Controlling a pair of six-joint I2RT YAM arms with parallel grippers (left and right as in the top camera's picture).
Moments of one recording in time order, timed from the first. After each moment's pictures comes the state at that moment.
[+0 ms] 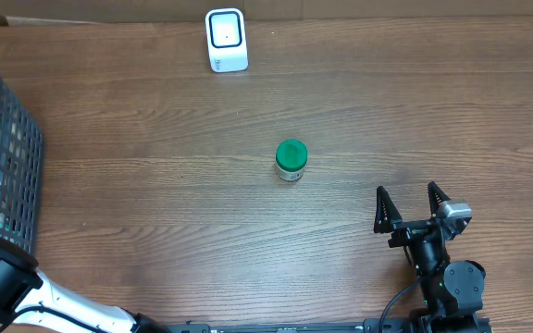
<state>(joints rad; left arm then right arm) 0.94 2.09 1.86 -0.97 -0.12 -0.06 0.12 0.01 0.02 -0.03 -0.03 0.23</state>
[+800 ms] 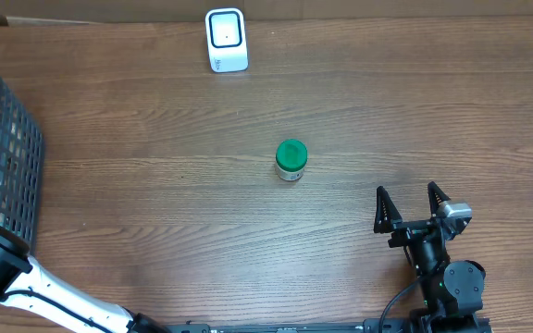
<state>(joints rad) 0.93 2.27 1.87 -0.84 -0.16 0.05 0.12 0.01 0.02 -0.04 -0.03 0.23</state>
